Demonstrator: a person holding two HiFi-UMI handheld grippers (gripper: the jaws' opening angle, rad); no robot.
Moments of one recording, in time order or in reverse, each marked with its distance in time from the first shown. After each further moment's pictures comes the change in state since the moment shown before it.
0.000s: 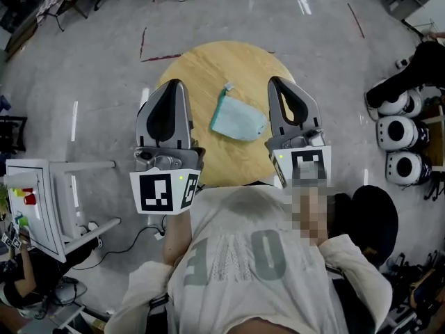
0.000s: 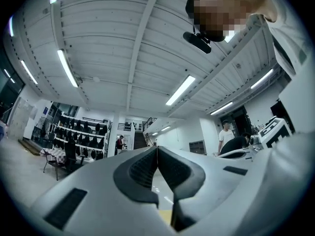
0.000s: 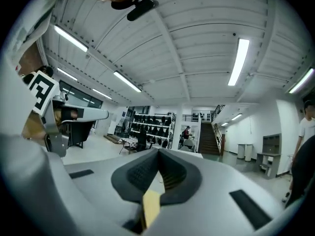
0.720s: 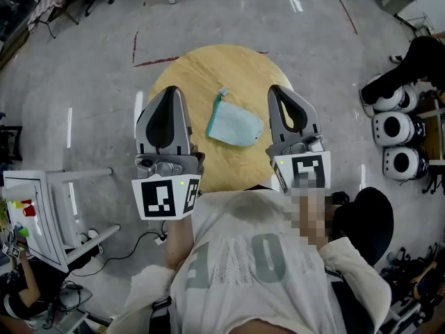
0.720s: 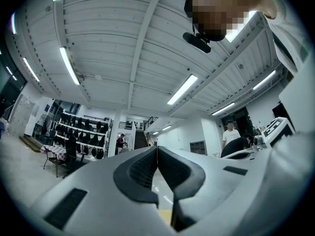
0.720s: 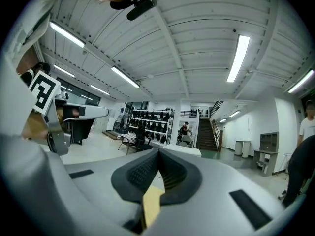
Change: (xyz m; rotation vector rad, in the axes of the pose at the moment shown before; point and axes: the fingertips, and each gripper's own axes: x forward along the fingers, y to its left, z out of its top) left arm 0.015 0.001 -0.014 -0.019 0.008 0.008; right arm 0.001 -0.013 -0.019 0.008 0.058 -0.015
